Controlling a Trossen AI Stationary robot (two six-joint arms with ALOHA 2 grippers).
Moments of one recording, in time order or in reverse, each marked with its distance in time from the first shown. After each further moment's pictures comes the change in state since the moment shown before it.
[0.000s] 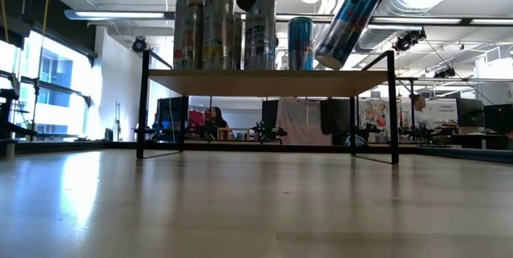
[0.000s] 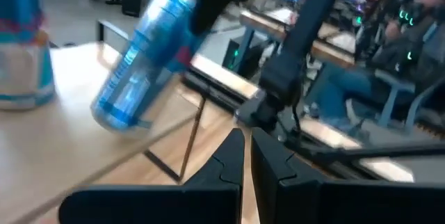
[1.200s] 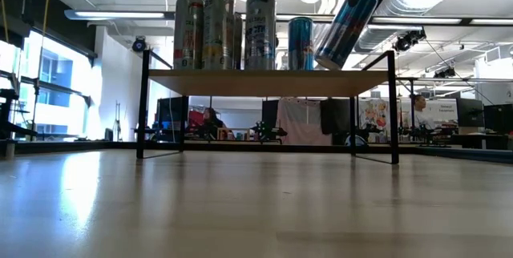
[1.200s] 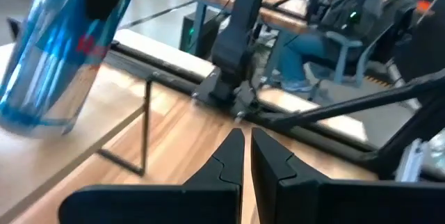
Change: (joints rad) left arm 0.008 0.009 0.055 -0.048 0.224 0.104; right arm 0.000 0.000 0.001 0.003 0.053 0.088
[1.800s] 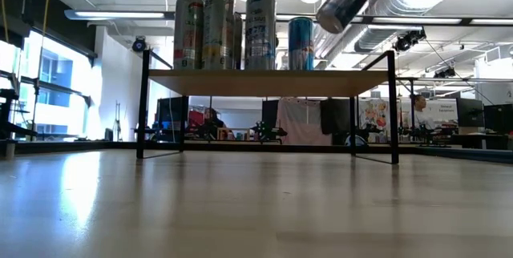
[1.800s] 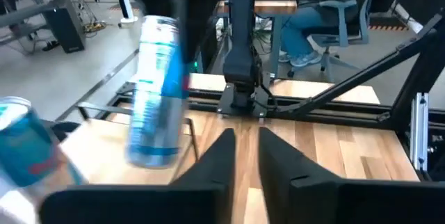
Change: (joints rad) left arm 0.016 -0.236 0.029 -0.285 0.052 0.312; right arm 0.070 -0.143 0.000 0.033 -0.063 -0.057
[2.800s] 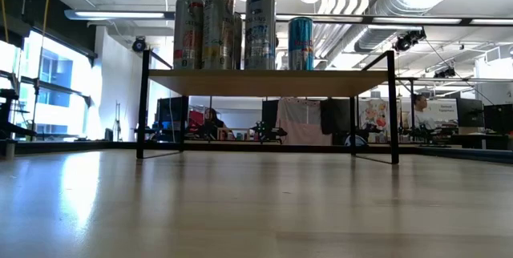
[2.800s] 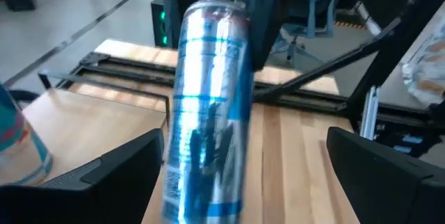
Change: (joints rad) left arm 0.058 -0.055 0.001 -0.120 0.182 -0.131; right arm 0.224 0.044 0.000 0.241 0.004 0.024
